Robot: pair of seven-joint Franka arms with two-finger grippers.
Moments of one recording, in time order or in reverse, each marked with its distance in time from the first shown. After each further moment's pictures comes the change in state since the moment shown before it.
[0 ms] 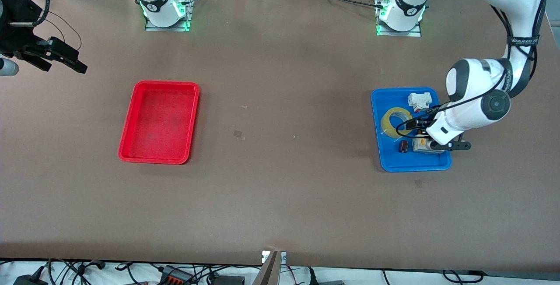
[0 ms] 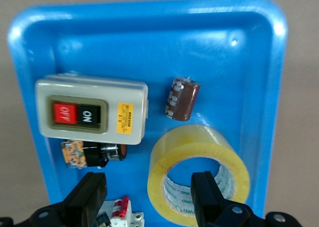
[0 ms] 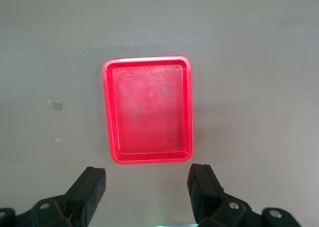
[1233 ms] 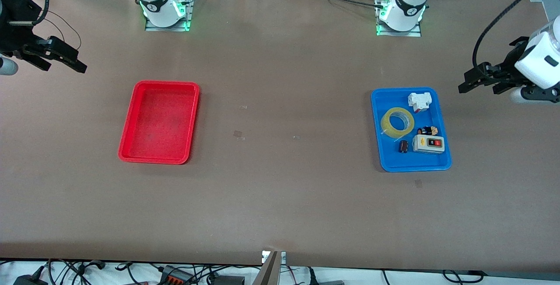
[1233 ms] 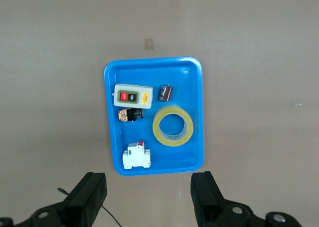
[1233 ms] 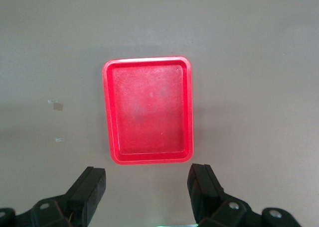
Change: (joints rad) left arm 0.013 -0.296 0.010 0.442 0.000 -0.619 -0.003; right arm 0.000 -0.002 0.000 0.001 0.000 0.000 0.000
